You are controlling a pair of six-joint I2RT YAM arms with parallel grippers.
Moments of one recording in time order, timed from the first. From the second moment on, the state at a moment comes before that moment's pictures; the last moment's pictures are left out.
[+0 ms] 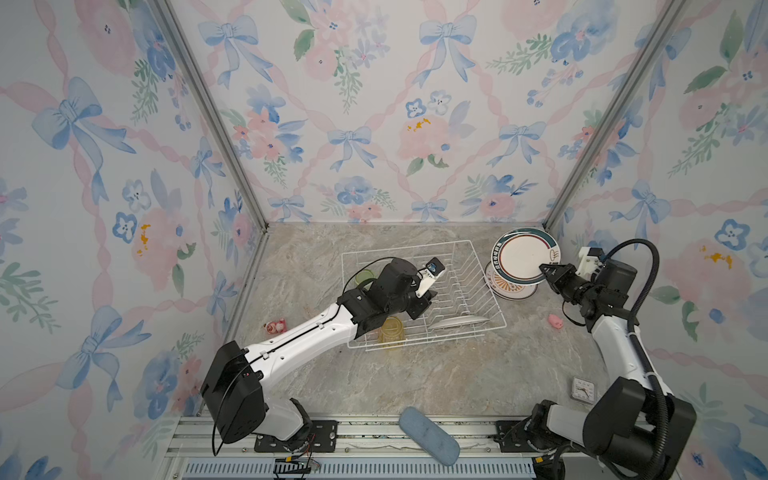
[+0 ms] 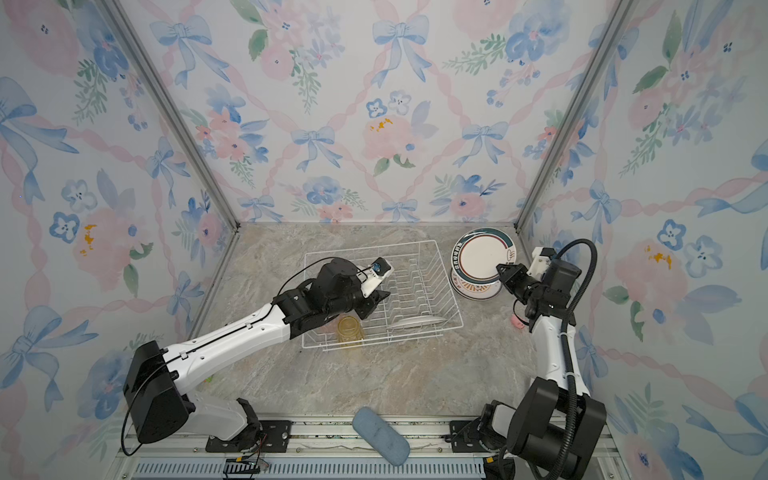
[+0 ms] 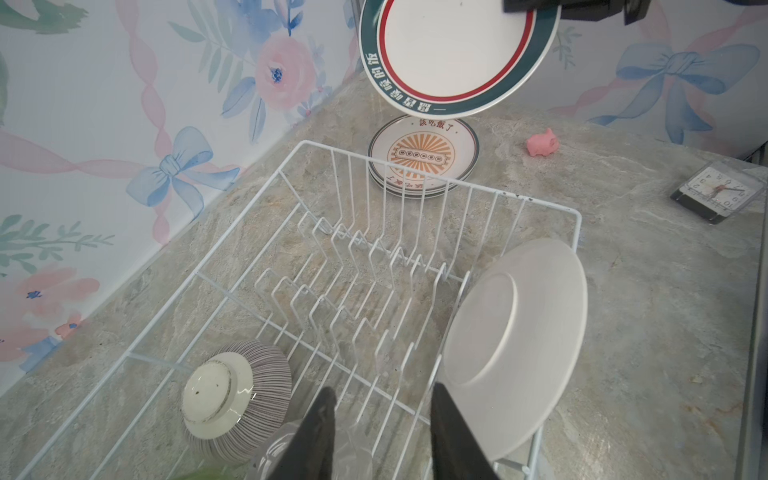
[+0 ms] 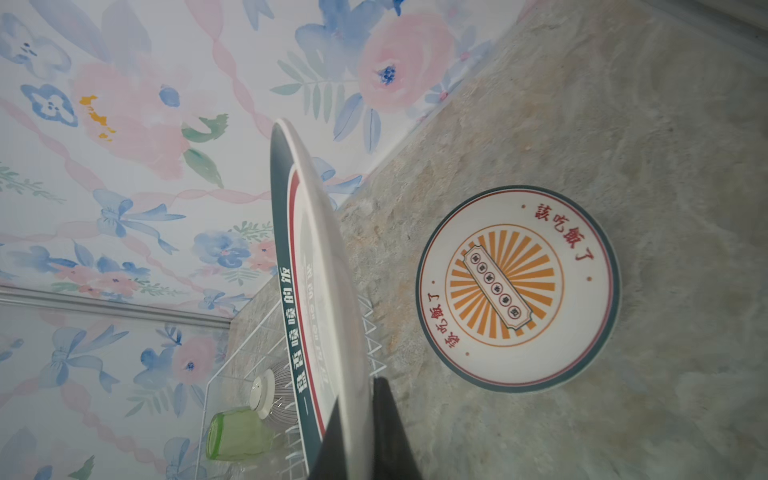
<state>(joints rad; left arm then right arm) -0.87 1.43 1.17 -0.27 -0.03 0.19 -0.43 1.25 0.84 -0.12 -0.65 0.61</state>
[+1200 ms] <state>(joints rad) -0.91 1.60 1.30 -0.38 -0.06 0.22 -0.44 1.74 0.83 0.16 -0.60 0.74</state>
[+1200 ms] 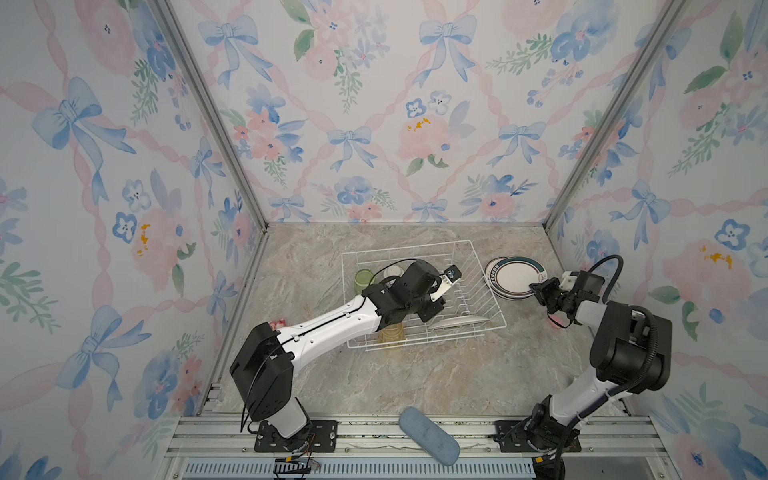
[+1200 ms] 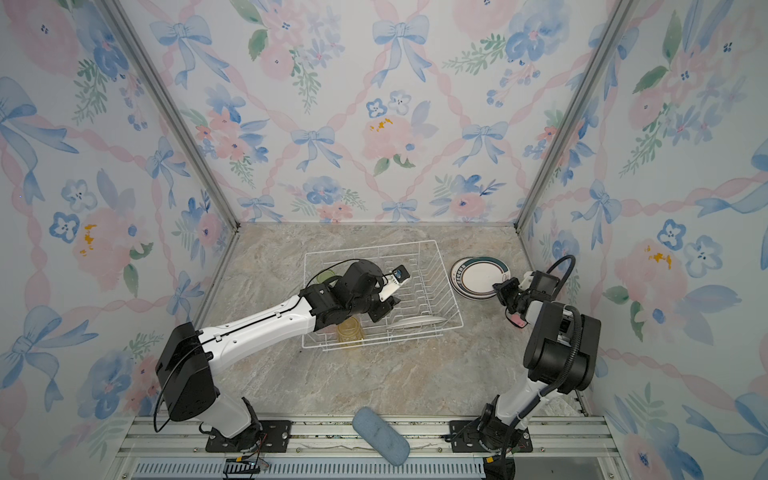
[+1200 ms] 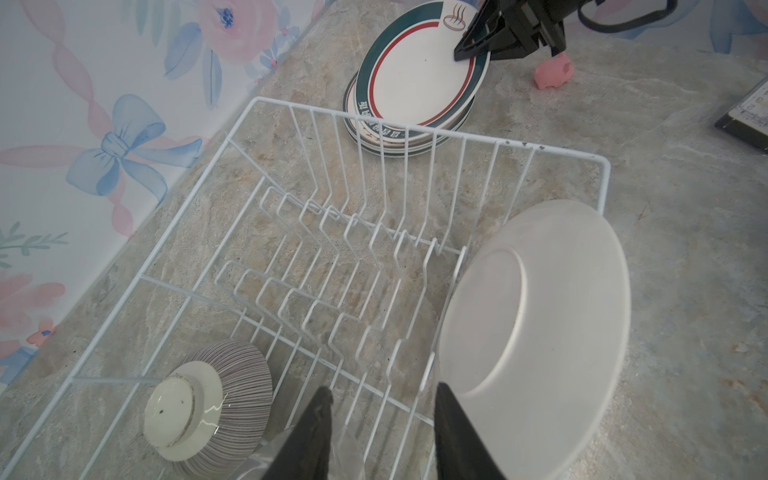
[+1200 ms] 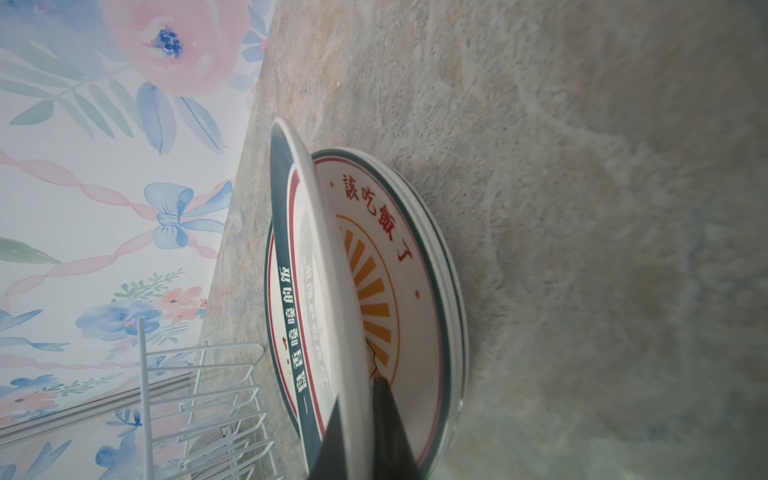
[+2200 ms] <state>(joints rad) -0.91 1.60 1.30 -0.38 -0.06 0.23 -0.38 1.72 0.89 -0.05 -0.50 0.59</state>
